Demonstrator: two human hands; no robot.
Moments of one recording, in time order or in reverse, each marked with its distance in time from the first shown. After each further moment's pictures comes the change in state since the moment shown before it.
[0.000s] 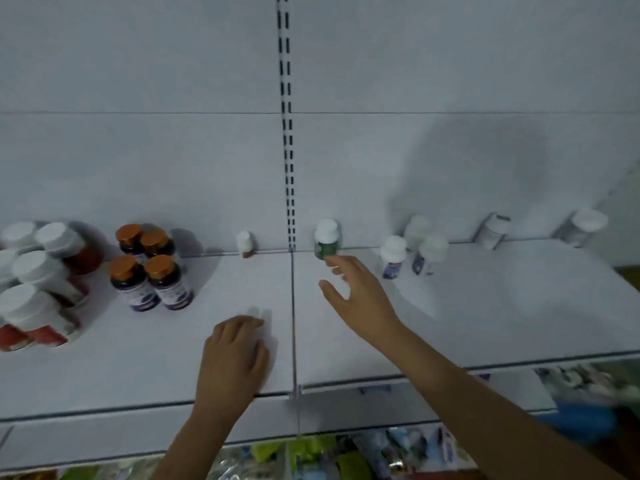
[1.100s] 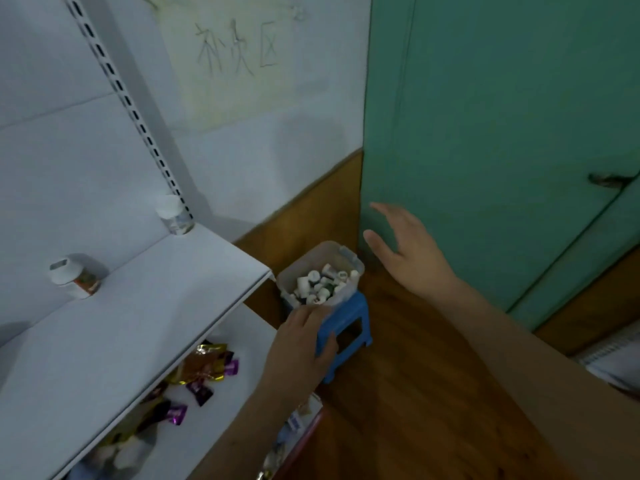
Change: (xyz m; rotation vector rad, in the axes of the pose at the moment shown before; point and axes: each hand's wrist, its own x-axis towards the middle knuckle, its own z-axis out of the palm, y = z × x) left_hand -0.079 0.608 0.261 -0.406 -0.605 0.822; right_hand -0.374 0.259 -0.532 -0.422 0.572 0.549
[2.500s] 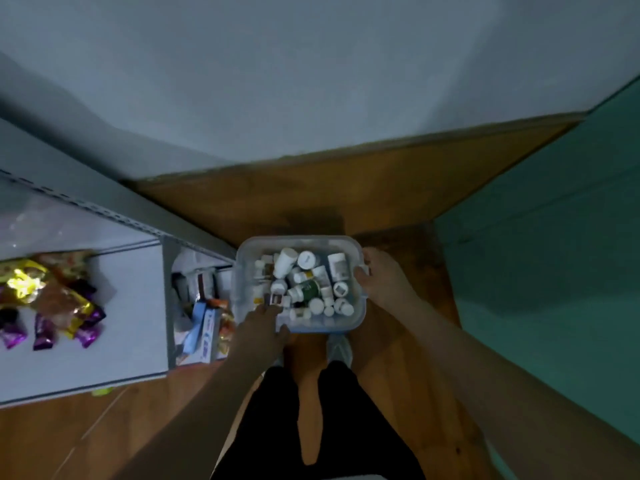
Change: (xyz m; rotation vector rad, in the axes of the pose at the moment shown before) left_hand 0.329 -0.197 0.260 -0.093 -0.231 -1.211; right_hand 0.376 0.366 0.314 -0.044 -1.095 0.098
